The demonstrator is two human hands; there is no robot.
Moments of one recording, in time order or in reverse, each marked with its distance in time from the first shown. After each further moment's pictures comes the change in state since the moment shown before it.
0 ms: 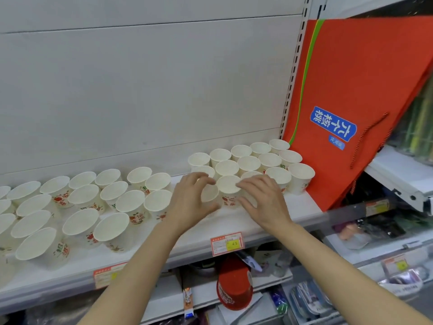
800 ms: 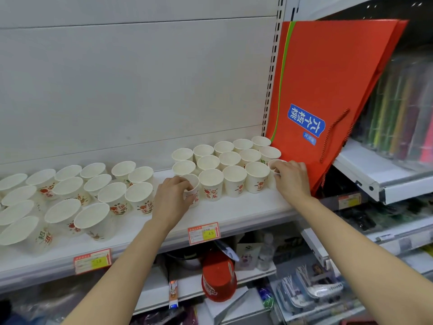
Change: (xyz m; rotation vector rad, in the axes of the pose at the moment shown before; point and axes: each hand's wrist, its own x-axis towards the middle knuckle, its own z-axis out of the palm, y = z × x) left_hand -0.012 0.013 0.016 0.170 0.096 -0.175; right_hand 0.002 0.101 -0.051 -0.346 -0.247 0.415
